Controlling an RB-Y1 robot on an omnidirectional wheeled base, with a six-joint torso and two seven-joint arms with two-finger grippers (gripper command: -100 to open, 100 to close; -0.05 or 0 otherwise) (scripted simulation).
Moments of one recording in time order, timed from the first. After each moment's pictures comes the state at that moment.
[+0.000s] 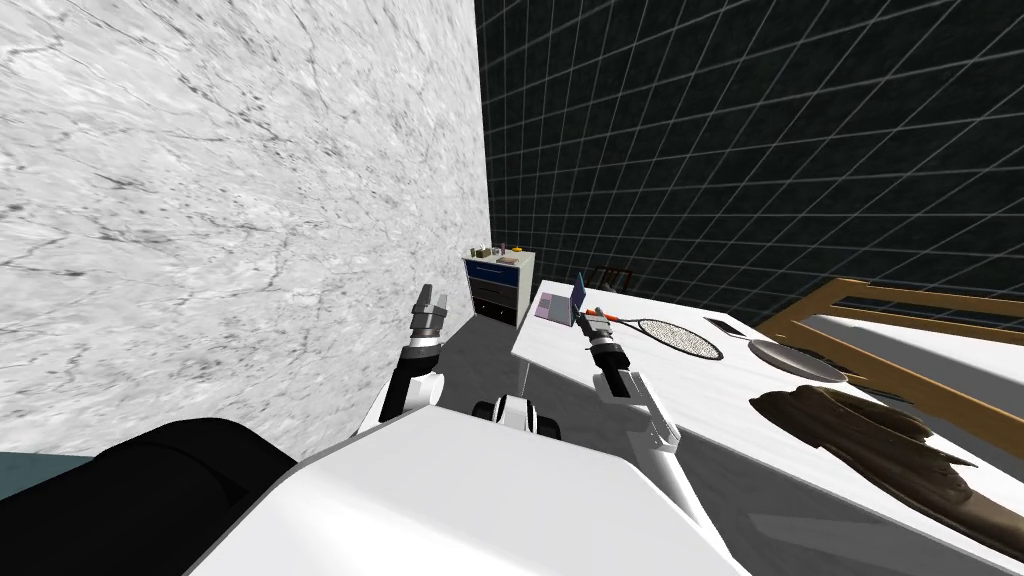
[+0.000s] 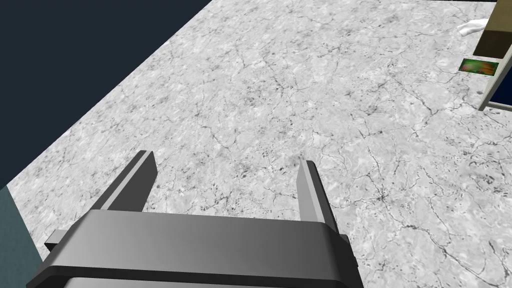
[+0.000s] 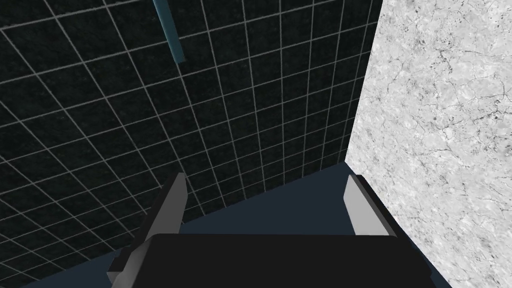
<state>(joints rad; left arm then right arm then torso) 0.48 -0.04 0.06 -2.28 -0.04 -0.43 -0.02 0.07 -0.26 0.00 -1.86 0.57 -0.08 0.60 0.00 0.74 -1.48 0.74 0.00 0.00</state>
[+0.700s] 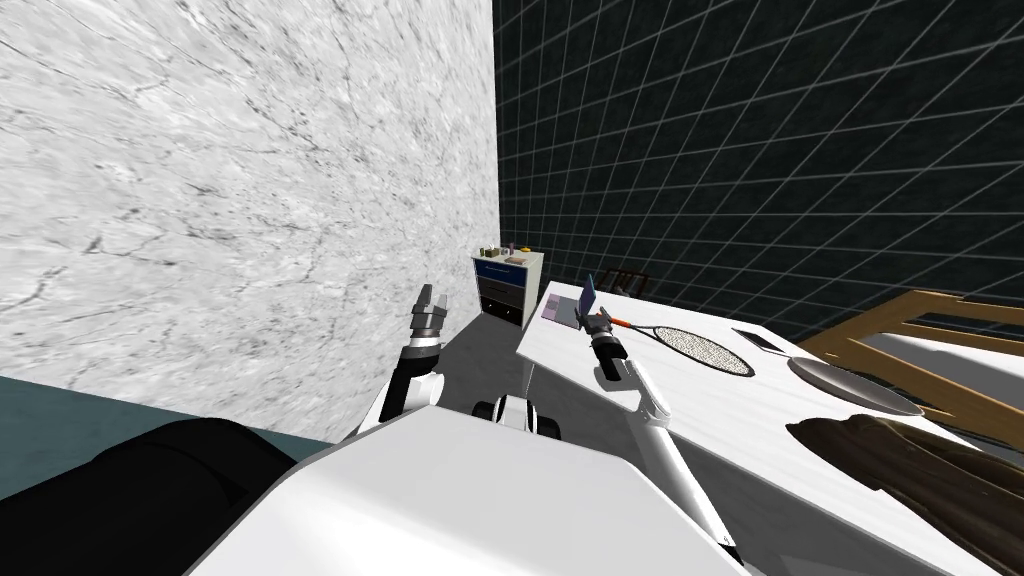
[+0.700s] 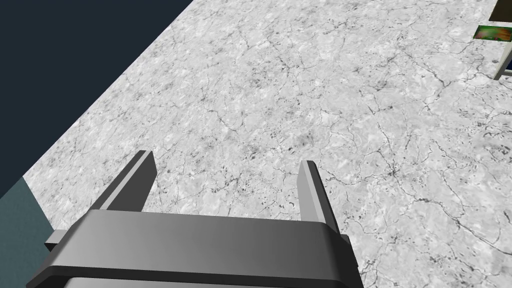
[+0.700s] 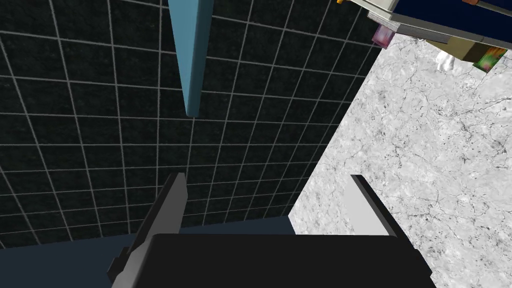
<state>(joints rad) 0.48 -0.04 0.06 -2.28 -0.04 -0.43 -0.02 -0.05 -0.31 -0.01 -1.69 0.71 0.02 0.78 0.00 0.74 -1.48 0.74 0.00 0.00</state>
